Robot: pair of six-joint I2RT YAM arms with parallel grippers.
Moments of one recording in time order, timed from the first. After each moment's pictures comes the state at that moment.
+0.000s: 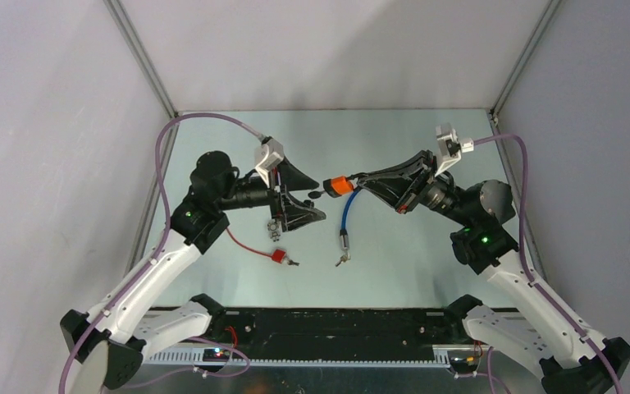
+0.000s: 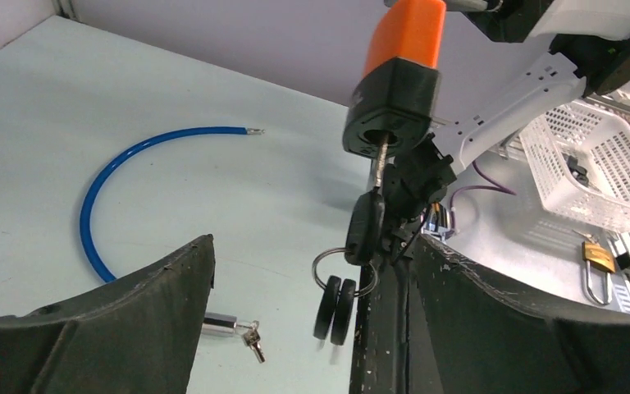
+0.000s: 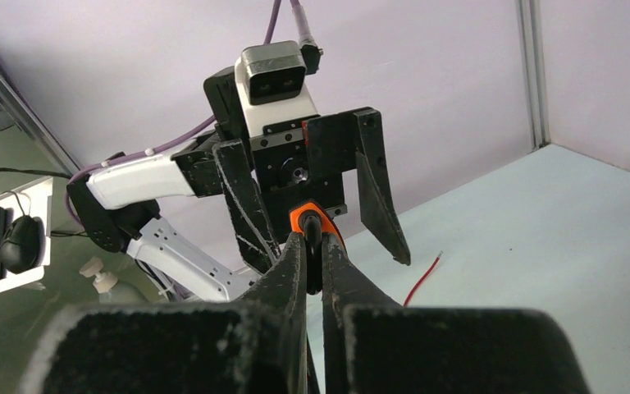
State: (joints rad) left arm -0.56 0.99 0.99 -0.05 0.87 -0.20; right arm 0.55 0.84 0.86 0.43 -0.62 0.64
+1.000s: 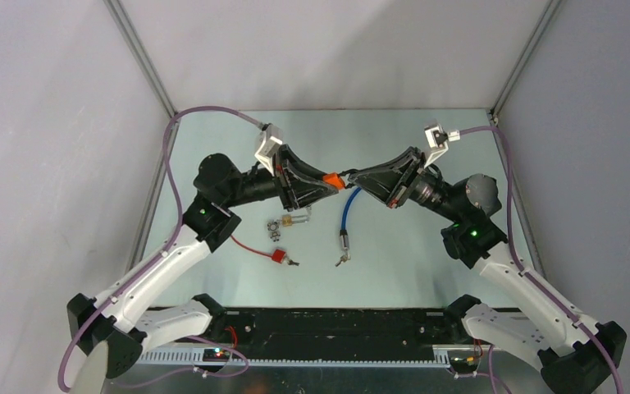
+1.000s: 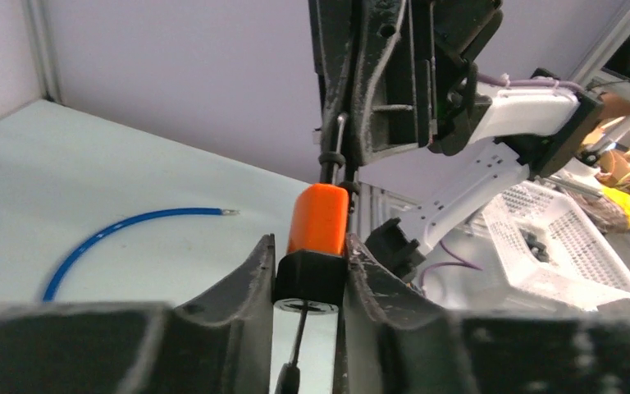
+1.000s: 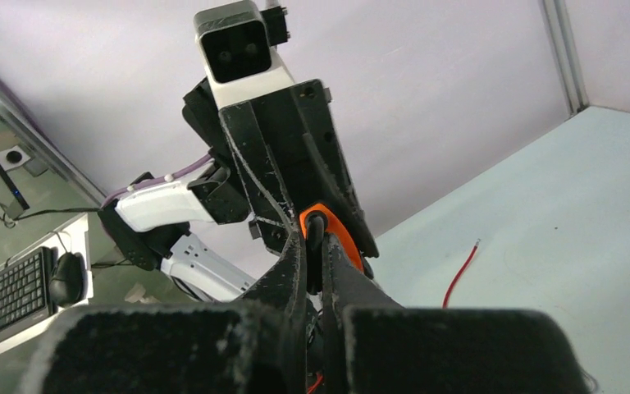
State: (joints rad) left arm -0.63 1.05 0.98 0.30 0.75 -0.46; right arm 0.60 0.91 0.86 0.47 -0.57 0.78
